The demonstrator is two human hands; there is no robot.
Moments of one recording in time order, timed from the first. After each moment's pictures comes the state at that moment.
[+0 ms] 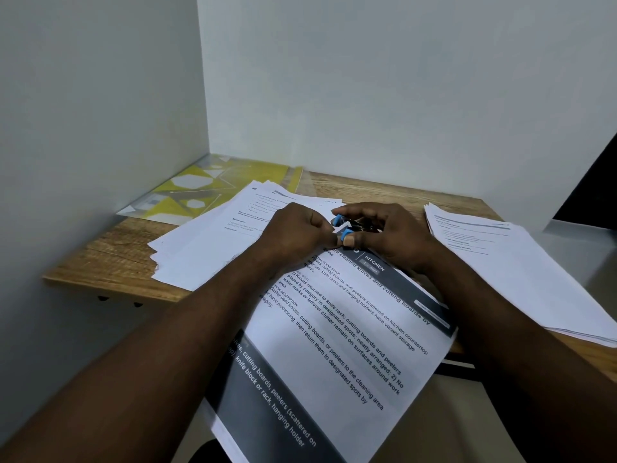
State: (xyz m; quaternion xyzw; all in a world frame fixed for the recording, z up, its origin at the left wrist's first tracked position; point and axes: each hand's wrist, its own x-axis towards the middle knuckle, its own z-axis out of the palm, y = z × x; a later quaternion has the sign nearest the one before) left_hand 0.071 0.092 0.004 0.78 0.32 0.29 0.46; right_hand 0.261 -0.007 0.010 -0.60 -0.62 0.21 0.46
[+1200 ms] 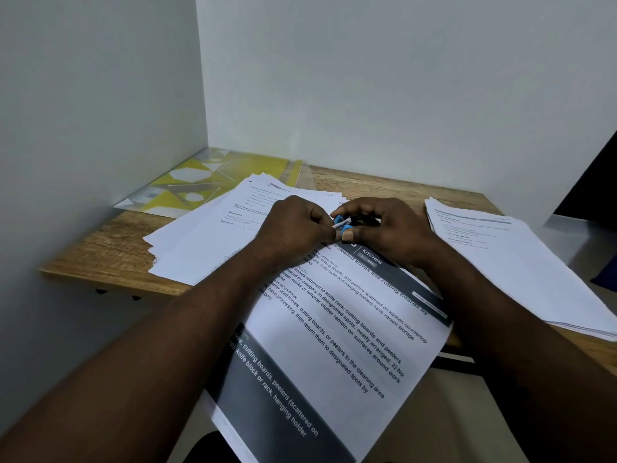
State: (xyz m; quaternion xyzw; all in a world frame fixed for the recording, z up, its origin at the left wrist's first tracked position) left_hand 0.072 0.097 -0.006 0.81 0.31 0.31 0.39; right_hand 0.261 -0.003 0.002 -0.61 -0.65 0.16 0.43
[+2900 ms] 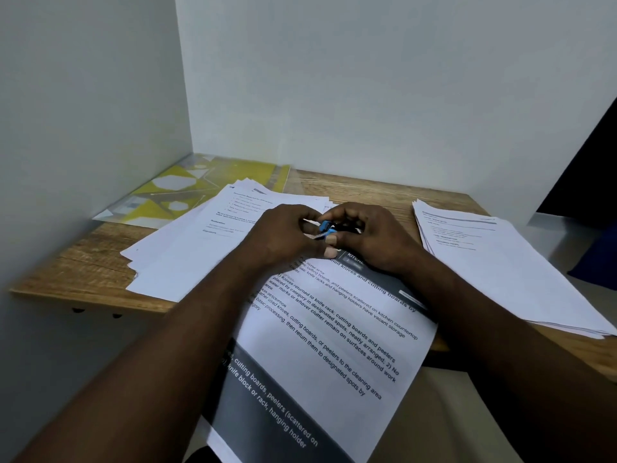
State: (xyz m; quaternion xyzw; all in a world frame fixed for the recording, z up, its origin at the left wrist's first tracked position) left_hand 0.075 0.109 -0.007 0.82 0.29 0.26 0.42; right_hand 0.262 0.005 -0.008 -0.61 -0.64 0.13 0.44
